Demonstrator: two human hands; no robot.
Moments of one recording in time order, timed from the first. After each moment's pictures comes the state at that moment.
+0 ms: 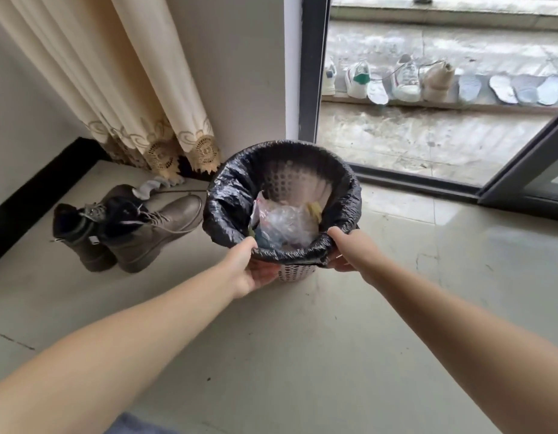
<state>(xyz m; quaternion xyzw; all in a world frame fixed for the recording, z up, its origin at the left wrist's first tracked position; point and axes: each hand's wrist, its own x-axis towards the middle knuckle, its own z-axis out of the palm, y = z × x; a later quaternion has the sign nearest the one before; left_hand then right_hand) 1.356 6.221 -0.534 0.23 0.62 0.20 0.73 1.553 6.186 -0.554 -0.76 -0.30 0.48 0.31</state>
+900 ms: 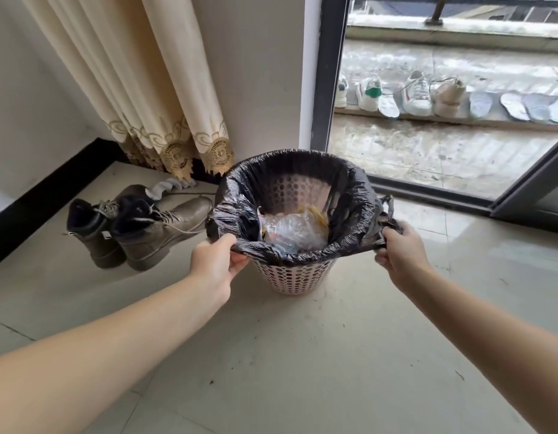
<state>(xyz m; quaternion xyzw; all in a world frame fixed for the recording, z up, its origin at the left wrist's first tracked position) 1.319 6.212 -0.520 0.22 0.62 0.45 0.60 1.577 6.168 -0.546 -0.65 -0.14 0.46 0.58</state>
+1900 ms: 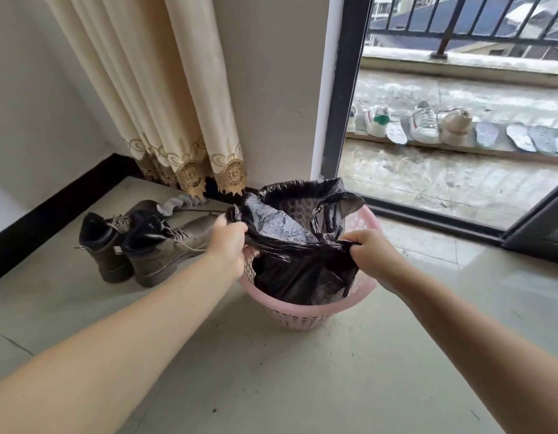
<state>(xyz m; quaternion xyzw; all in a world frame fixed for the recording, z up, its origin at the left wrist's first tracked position) 1.325 6.269 -0.499 0.28 0.60 0.46 0.59 1.530 6.200 -0.499 -0.72 -0.54 0.35 0.27</state>
